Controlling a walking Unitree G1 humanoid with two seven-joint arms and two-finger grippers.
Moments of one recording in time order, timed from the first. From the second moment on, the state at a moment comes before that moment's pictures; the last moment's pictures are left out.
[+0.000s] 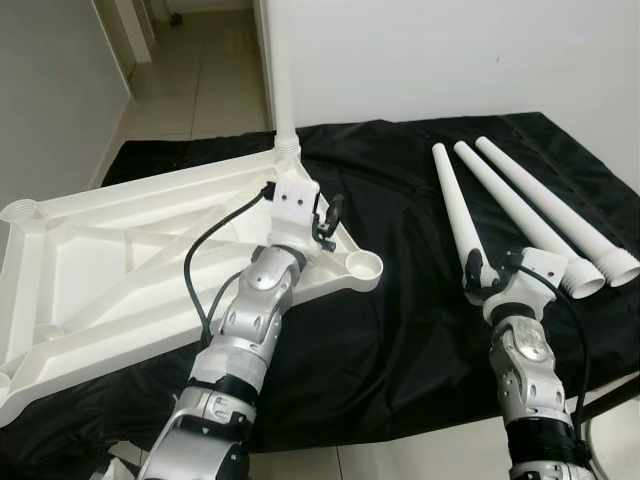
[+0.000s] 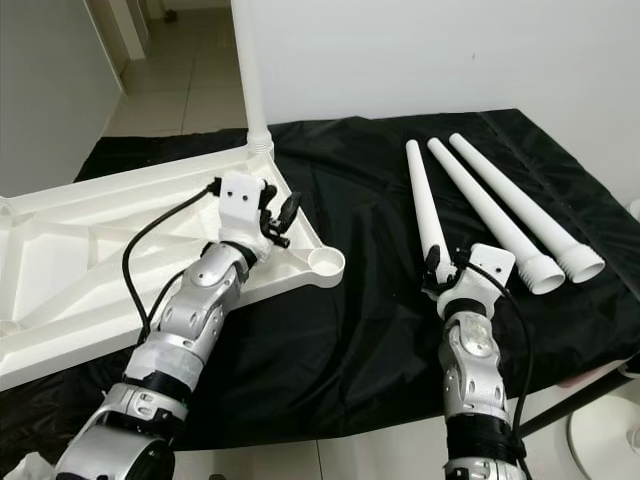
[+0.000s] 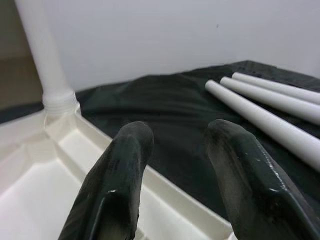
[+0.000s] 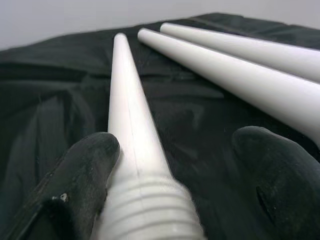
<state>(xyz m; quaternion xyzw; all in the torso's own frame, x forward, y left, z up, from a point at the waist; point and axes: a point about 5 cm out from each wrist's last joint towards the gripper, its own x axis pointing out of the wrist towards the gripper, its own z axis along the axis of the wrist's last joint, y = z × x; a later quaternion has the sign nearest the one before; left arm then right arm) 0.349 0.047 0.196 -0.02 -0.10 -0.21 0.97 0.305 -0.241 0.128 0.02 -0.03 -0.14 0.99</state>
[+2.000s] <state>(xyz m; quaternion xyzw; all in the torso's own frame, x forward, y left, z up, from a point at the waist) 0.355 0.044 0.210 -0.08 -0.09 -0.25 0.96 0.310 -0.227 0.101 -0.01 0.02 -0.06 1.00</state>
